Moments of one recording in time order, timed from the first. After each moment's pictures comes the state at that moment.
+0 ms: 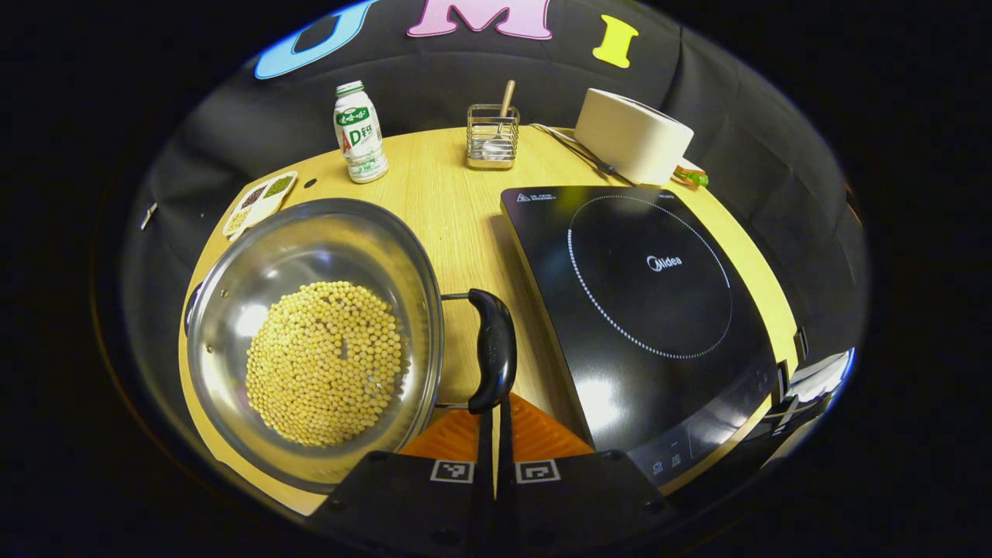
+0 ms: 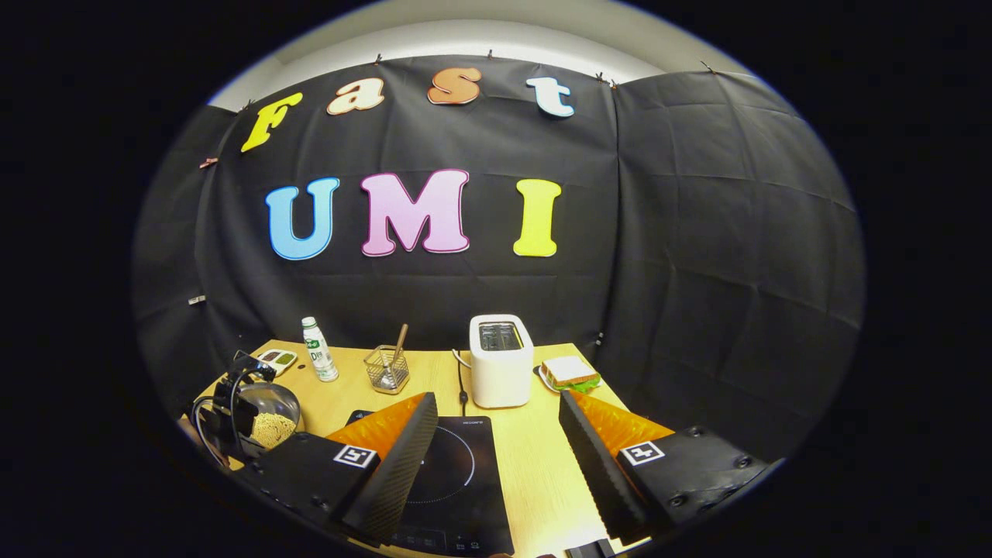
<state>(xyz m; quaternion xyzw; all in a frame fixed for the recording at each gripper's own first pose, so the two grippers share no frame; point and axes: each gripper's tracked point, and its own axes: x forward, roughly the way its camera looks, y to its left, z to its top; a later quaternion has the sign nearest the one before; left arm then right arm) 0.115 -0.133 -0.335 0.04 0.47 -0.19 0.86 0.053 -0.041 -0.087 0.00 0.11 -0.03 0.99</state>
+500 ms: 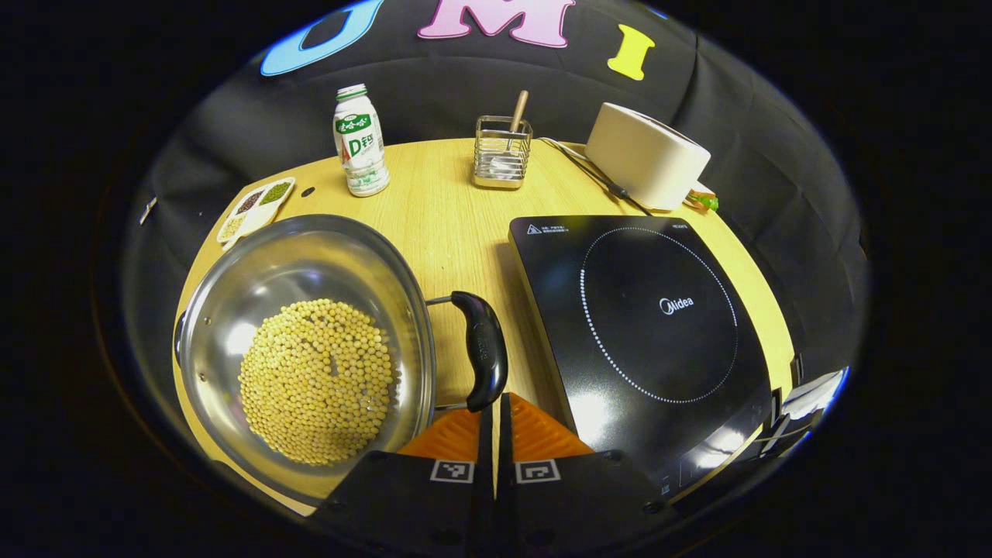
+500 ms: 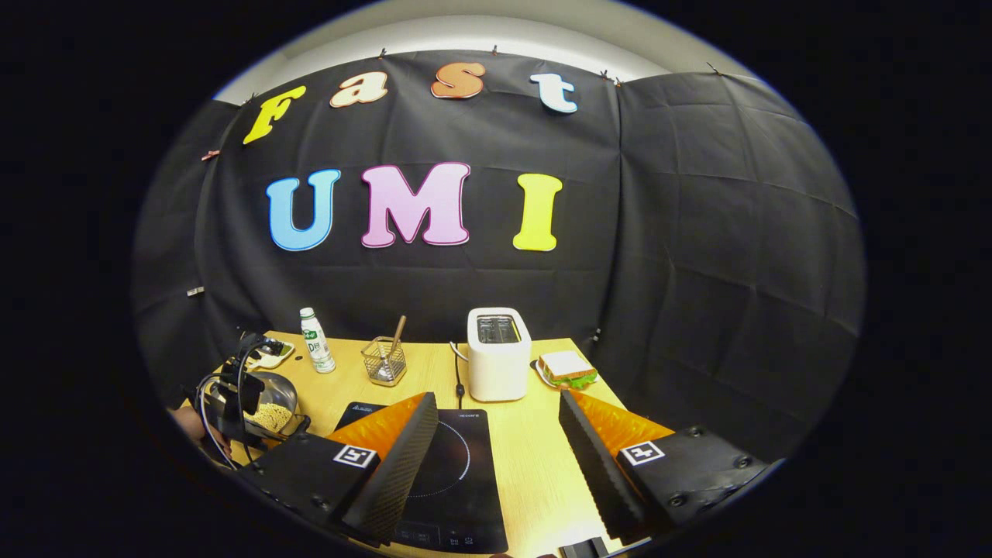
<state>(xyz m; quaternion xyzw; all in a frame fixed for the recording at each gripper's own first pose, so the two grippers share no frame) 0.143 -0.142 -0.329 0.02 0.45 -0.19 0.87 0.047 -0.040 -0.093 -0.01 0.13 -0.03 0.99</state>
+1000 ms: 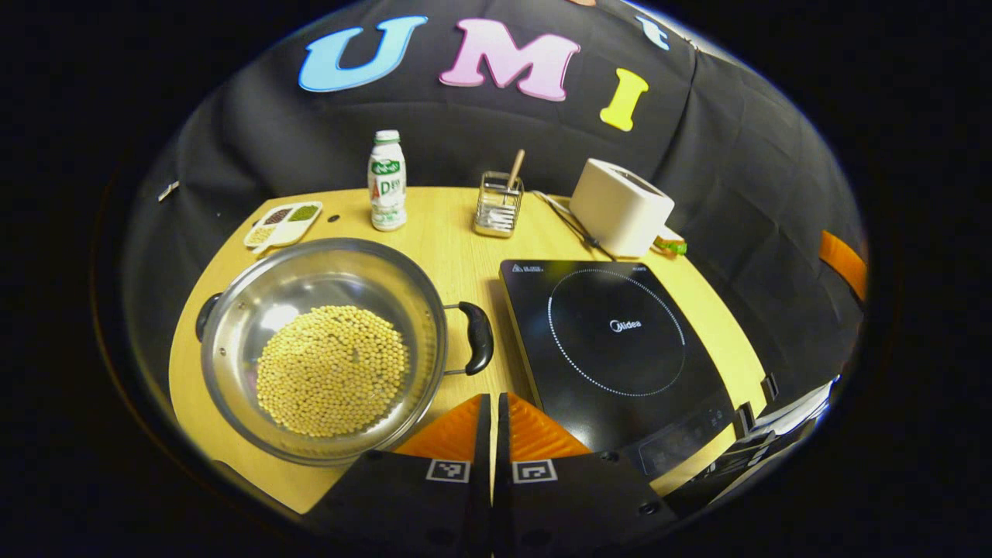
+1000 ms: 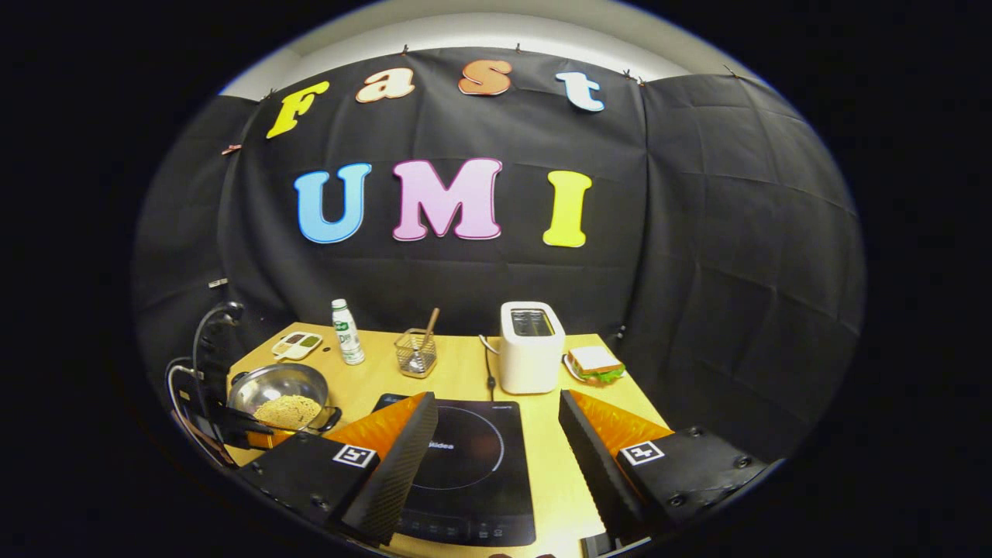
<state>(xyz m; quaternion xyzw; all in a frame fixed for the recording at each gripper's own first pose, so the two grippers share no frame) 0.092 -0.114 -0.265 -0.04 0.34 -0.19 0.92 0.031 0.015 -0.097 -0.01 0.14 0.03 0.99</state>
